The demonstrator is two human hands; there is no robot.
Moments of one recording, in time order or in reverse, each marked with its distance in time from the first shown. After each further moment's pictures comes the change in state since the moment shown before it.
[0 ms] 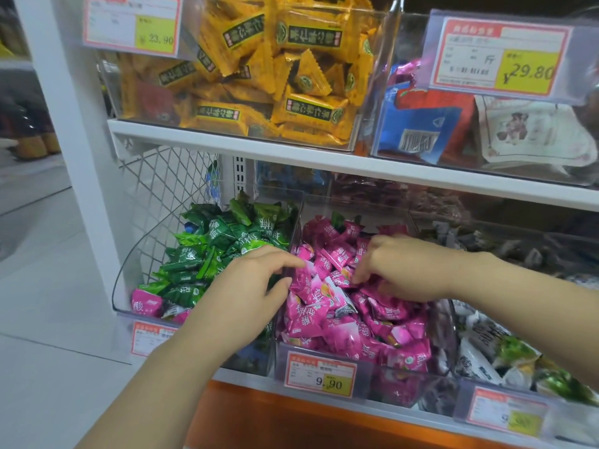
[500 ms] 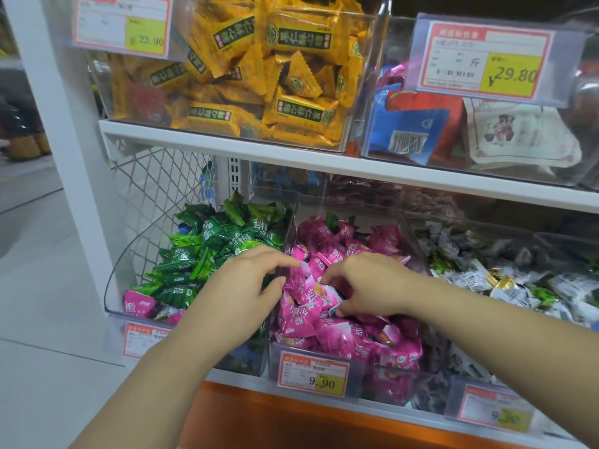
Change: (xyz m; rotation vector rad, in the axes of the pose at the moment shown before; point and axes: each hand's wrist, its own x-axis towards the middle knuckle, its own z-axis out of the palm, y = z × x) left_hand 0.002 0.001 0.002 0.027 0.005 0.000; right_hand 0.014 -0.034 0.010 0.270 0.049 0.158
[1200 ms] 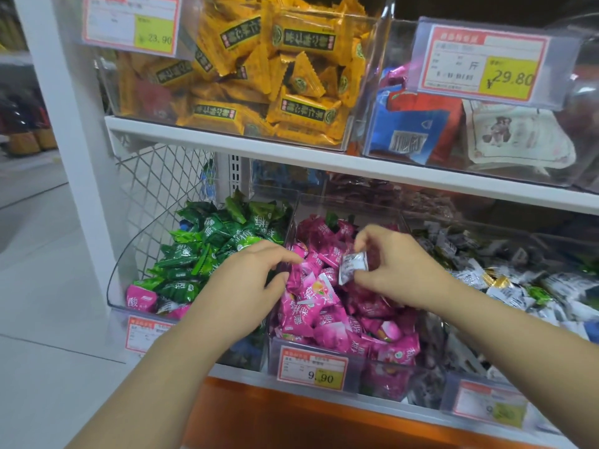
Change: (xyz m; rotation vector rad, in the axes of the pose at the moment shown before) left_hand 0.001 0.002 0.001 0.009 0.017 -0.001; right_hand -0.026 0.014 -0.005 0.426 0.439 0.114
